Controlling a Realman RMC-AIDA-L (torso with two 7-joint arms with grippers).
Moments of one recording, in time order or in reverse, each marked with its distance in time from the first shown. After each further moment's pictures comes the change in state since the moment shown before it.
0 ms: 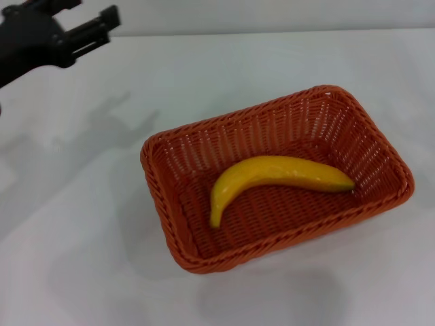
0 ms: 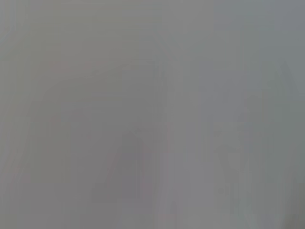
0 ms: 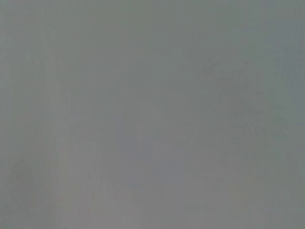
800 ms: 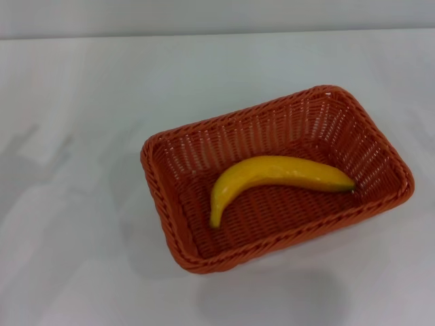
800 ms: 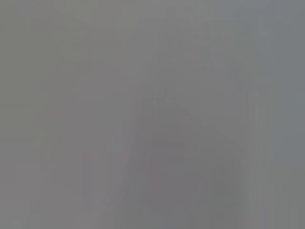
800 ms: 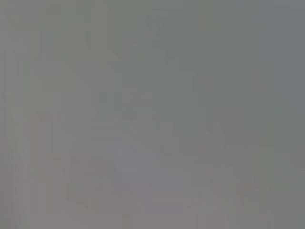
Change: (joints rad) left arm 0.068 -0.001 -0.237 0.538 -0.398 -0.308 0.552; right arm -0.031 0.040 0.116 0.139 0.058 0.012 -0.163
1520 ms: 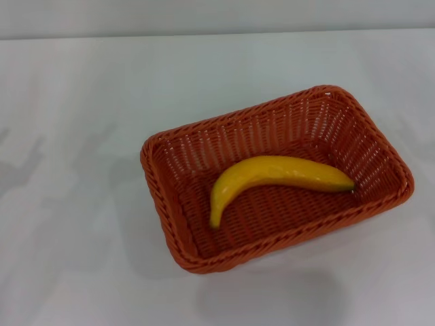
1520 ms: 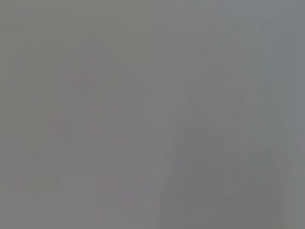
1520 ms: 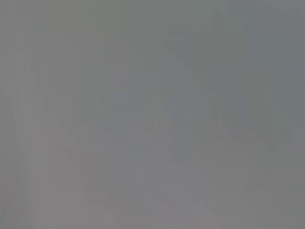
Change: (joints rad) left arm -0.007 0.002 -0.040 0.115 -0.112 -0.024 0.105; right arm -0.012 0.047 0.005 0.034 0.040 0.039 -0.055
